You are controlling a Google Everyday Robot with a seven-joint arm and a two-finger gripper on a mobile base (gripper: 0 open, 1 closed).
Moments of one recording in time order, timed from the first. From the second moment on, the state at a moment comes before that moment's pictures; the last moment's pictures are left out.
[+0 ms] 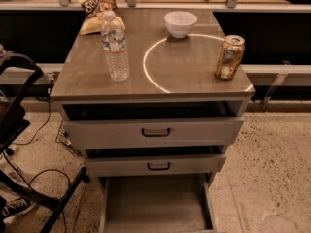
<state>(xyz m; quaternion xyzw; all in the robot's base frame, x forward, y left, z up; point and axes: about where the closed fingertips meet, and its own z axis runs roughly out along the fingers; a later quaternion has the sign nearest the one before) 0.290 -0.187 0.149 -0.73 0.65 0.07 0.19</state>
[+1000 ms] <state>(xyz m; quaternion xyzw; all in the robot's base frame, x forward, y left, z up) 0.389 -0.108 0.153 -0.75 0.60 0.06 0.29</state>
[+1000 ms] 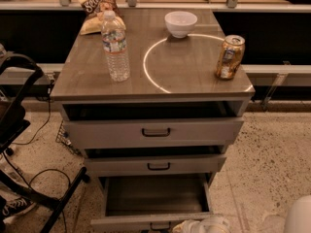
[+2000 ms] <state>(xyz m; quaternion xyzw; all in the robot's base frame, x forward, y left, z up) 0.482 -0.140 0.118 -0.73 0.63 0.00 0.26</state>
